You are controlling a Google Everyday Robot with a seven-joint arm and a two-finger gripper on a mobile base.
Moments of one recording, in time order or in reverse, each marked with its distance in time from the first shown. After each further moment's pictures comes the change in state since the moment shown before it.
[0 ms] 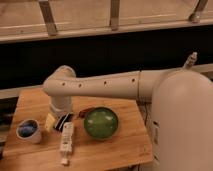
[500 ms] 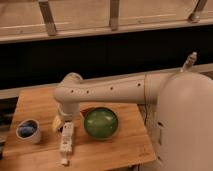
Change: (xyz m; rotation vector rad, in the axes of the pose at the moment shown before) arm 0.020 -0.021 0.019 0.044 -0.026 0.217
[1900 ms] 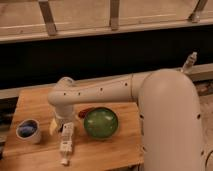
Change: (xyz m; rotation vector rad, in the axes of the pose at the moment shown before) arm -0.003 0.014 0.037 0.005 0.091 0.032
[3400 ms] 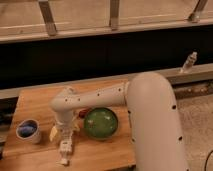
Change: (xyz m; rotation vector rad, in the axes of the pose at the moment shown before) arm 0.000 0.007 0.069 -0.057 0.077 0.013
